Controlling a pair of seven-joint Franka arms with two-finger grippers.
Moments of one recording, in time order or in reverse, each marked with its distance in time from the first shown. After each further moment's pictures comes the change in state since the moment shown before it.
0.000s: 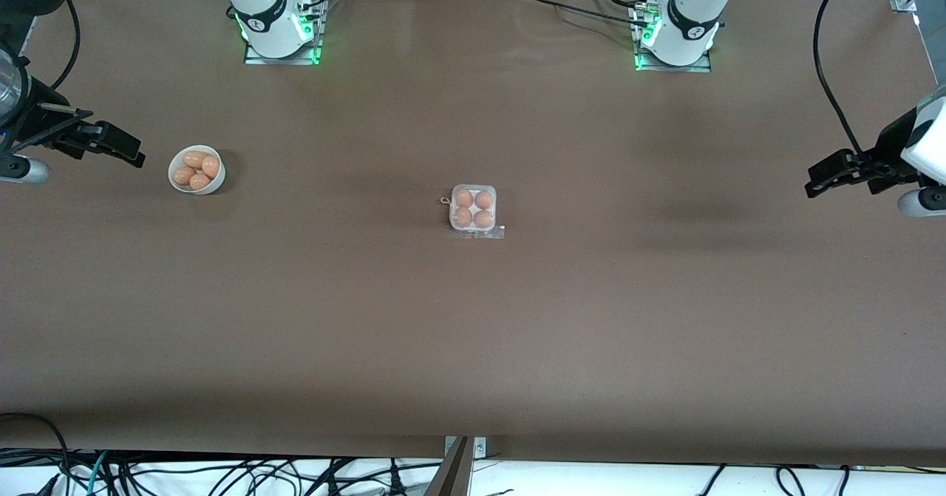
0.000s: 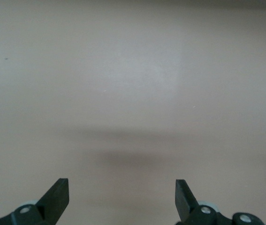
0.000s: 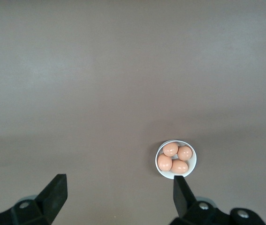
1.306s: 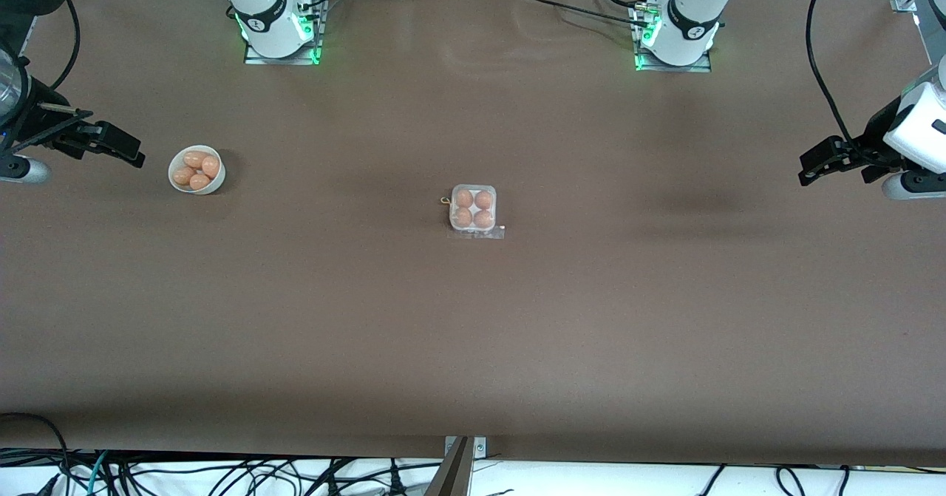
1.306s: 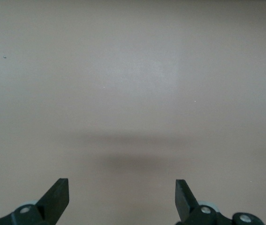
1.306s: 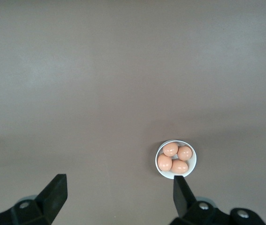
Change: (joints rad) left arm 0.011 -0.056 -0.030 -0.090 0.009 0.046 0.002; right arm 0.000 0.000 0.000 0.000 0.000 0.000 0.000
